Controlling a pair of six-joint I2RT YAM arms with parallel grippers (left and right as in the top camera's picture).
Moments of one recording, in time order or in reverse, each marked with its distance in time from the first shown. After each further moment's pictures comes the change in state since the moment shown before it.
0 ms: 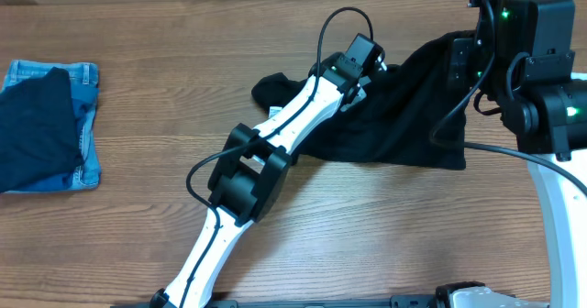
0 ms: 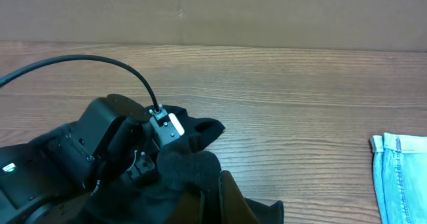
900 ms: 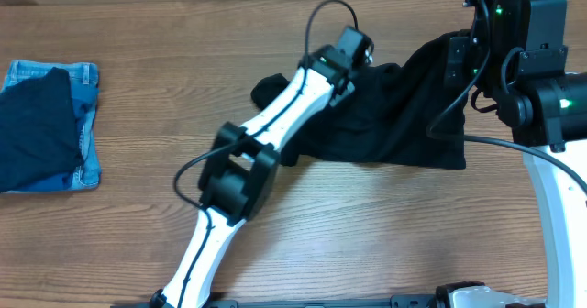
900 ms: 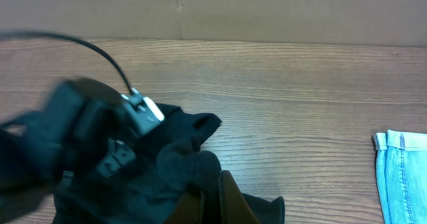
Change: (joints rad) left arm 0.043 -0.047 -0.001 -0.082 -0.040 -0.051; right arm 0.000 0.024 0.000 0.001 0.001 -0.001
